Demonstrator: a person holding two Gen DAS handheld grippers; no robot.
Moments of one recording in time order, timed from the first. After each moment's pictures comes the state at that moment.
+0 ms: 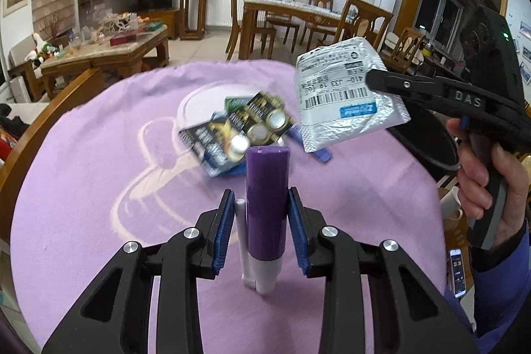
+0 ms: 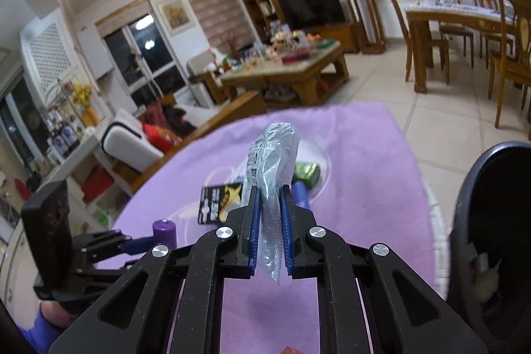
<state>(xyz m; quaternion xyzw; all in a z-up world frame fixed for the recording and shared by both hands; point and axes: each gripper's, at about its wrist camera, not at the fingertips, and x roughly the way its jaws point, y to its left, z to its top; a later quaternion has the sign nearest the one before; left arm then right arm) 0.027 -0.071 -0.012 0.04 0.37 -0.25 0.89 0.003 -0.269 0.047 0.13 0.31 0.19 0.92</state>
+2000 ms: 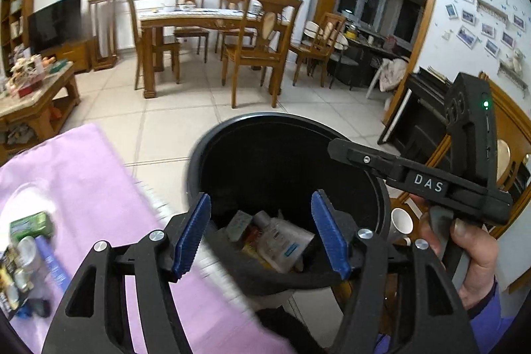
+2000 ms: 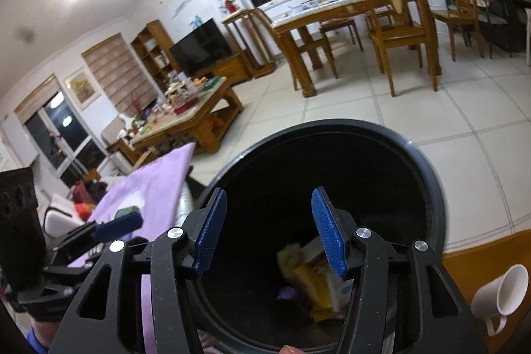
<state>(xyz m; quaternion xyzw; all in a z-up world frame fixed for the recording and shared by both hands) 0.039 -0.322 0.005 0.07 0.34 -0.40 0.85 -0.073 -0.539 -0.006 0.23 0.29 -0.01 0.93</state>
